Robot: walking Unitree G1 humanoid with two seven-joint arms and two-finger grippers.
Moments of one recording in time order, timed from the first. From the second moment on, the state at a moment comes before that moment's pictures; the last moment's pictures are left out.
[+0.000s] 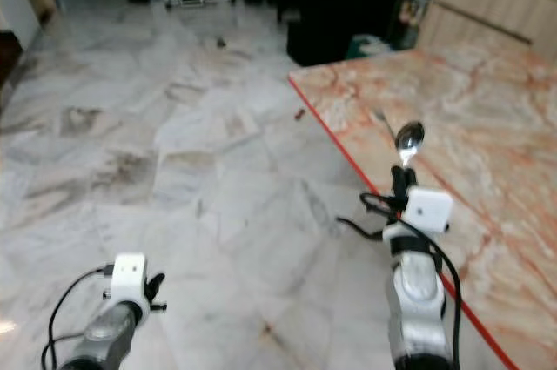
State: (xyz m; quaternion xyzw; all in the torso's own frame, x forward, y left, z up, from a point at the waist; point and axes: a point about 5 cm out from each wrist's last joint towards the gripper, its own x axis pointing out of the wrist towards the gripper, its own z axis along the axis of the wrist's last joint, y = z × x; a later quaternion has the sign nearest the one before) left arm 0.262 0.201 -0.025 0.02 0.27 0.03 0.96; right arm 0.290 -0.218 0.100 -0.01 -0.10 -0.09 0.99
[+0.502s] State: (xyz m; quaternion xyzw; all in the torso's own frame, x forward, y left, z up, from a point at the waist) left arm 0.261 0.205 -0.025 0.02 0.27 0.04 0.96; right arm 0.288 -0.214 0.094 -0.01 -0.09 -0.08 0.99
